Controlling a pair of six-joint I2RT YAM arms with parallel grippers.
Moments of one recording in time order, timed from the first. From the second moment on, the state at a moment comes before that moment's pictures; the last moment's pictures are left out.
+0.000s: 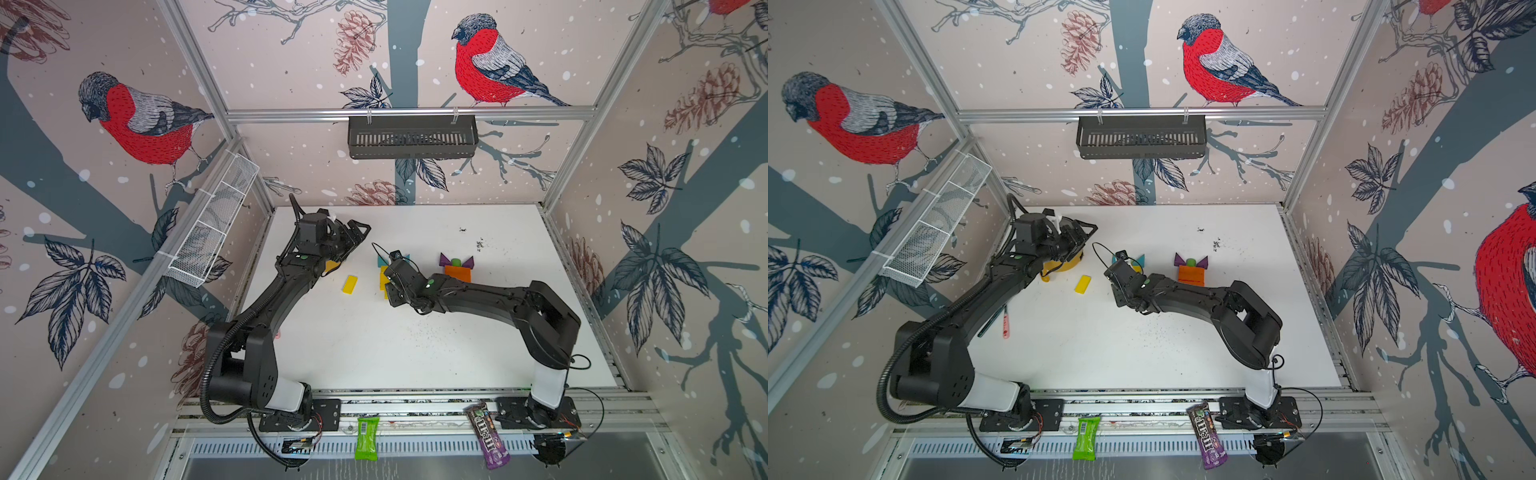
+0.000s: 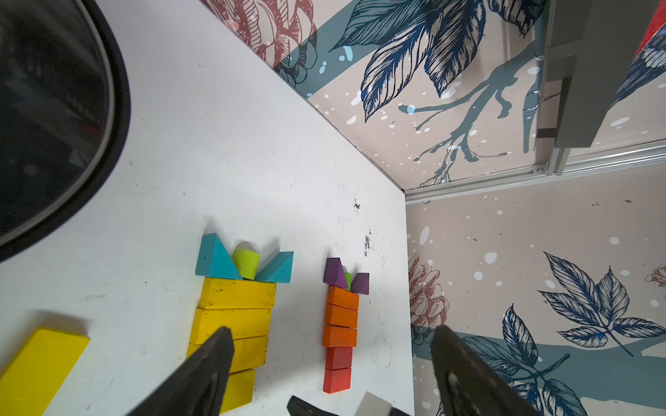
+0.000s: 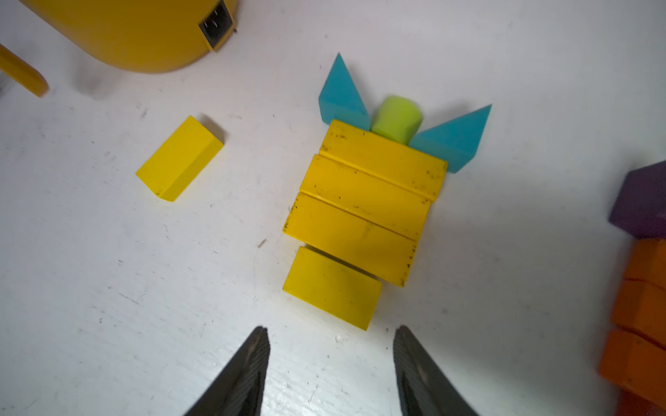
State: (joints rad) left arm -0.16 1.45 1.06 -0.08 0.47 -0.88; right arm 0.97 1.86 1.30 -0.31 0.27 0.44
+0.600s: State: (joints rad) left arm 0.06 1.32 1.06 -0.13 0.31 -0.86; right arm 0.98 1.90 1.42 -0.21 0.28 0.18
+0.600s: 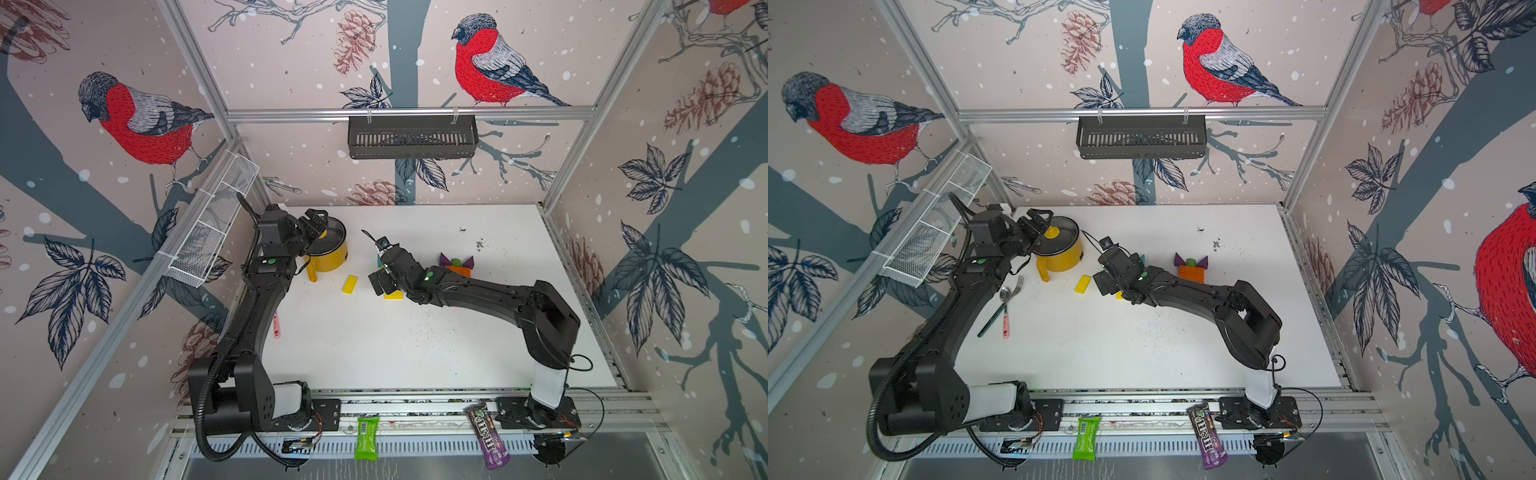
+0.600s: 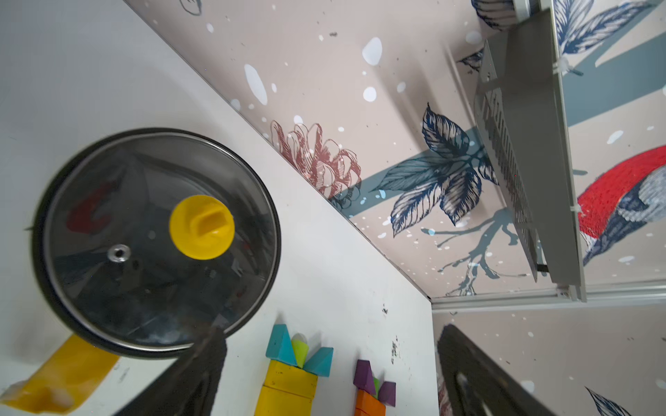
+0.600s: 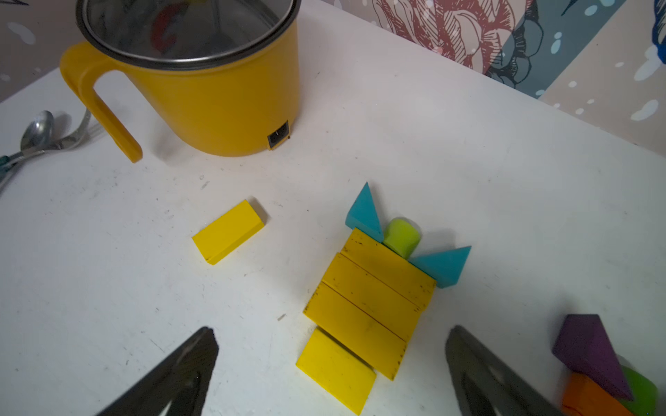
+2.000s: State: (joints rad) left arm 0.14 1.34 1.03 -0.09 0.40 -0.91; right arm 0.97 2.51 2.00 -0.29 -0.05 -0.18
